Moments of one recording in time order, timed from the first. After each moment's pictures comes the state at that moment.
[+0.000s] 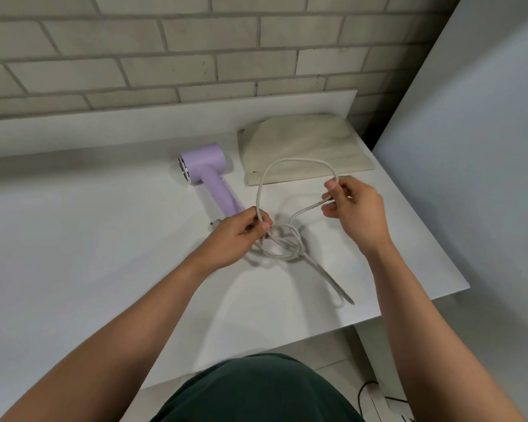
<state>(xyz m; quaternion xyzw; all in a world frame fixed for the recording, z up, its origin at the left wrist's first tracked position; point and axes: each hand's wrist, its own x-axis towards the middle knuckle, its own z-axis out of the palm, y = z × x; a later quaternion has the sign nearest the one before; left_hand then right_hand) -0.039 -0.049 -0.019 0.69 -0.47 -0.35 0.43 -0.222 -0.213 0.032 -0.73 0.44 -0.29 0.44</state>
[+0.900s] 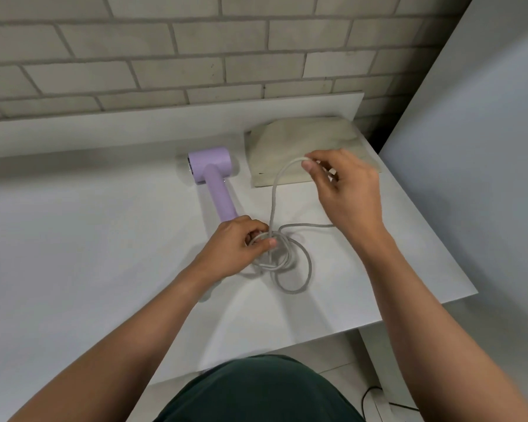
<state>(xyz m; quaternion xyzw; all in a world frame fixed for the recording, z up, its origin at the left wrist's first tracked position) -0.044 -0.031 -0.016 0.75 -0.51 -0.20 0.36 -0.187 -0.198 0.063 -0.85 0.27 -0.42 0.17</state>
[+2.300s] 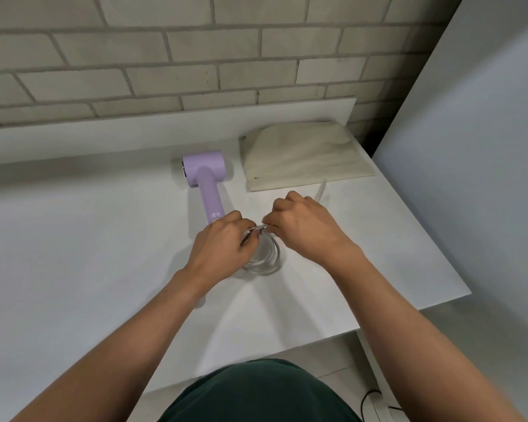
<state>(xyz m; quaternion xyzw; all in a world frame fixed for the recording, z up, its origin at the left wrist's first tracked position) -0.045 -0.033 -0.007 0.82 -0.52 -0.04 0.24 -0.172 -0.170 0.033 -0.99 0.15 -0.05 -0.02</state>
